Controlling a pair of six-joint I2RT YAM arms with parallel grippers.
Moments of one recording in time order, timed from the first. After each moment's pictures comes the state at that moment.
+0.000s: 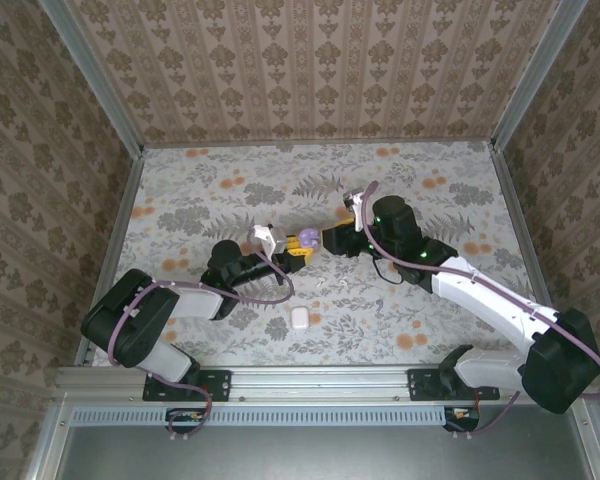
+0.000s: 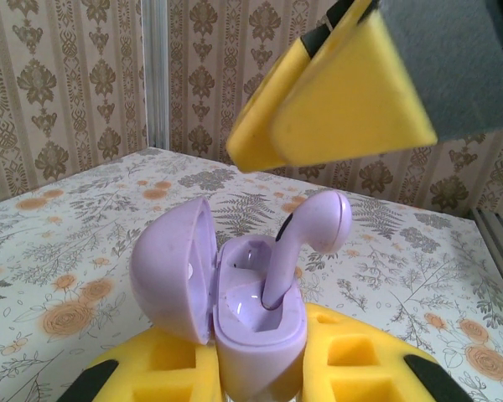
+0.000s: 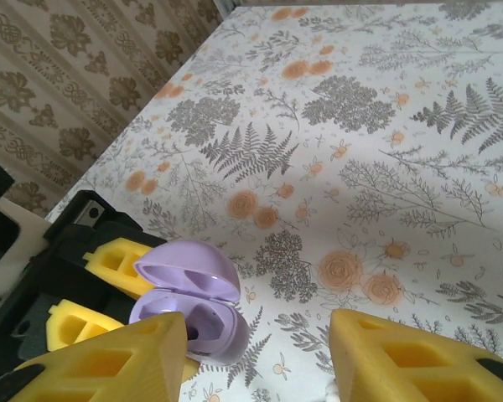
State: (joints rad) left arm -0.63 1.51 0.39 1.17 0.65 -0.12; right arm 0.59 1.23 0.88 -0.12 -0.24 0.33
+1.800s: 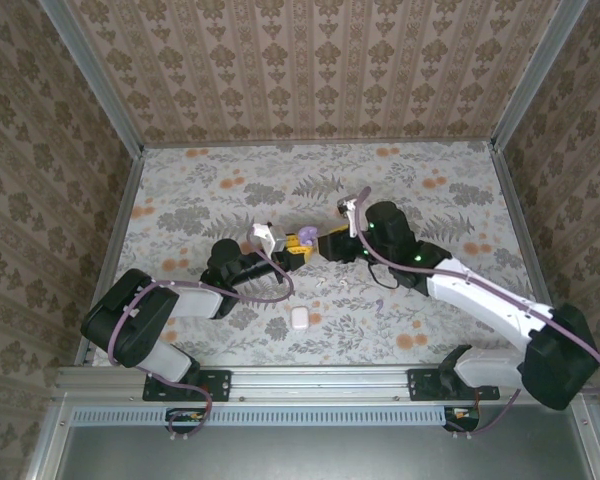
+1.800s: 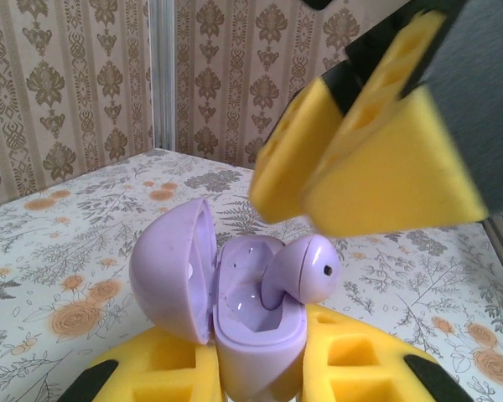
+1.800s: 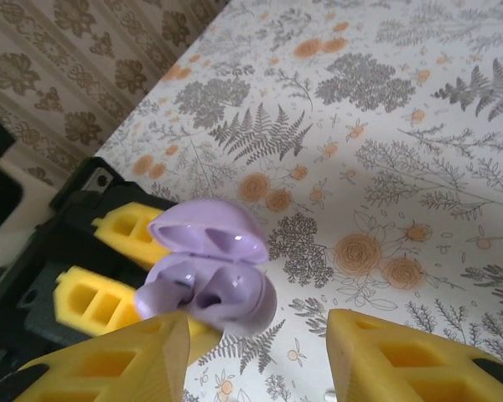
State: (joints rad) left arm -0.63 1.51 0.40 1.16 0.64 -0.12; right arm 0.63 1.21 0.84 -0.10 -0.22 0.34
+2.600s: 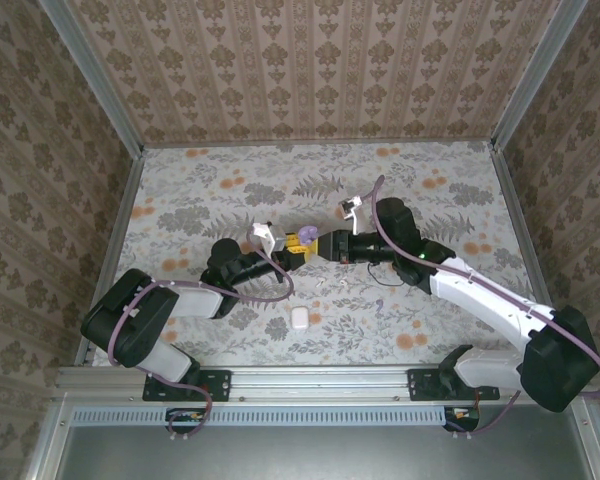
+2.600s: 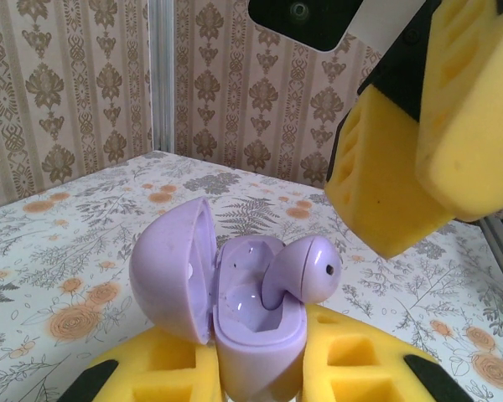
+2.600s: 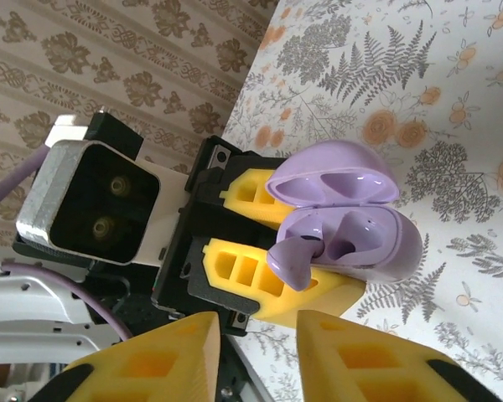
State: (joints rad) left arm -0.63 1.51 0.40 1.16 0.65 -0.12; right arm 0.59 1.24 0.86 -0.07 -0.55 0.73
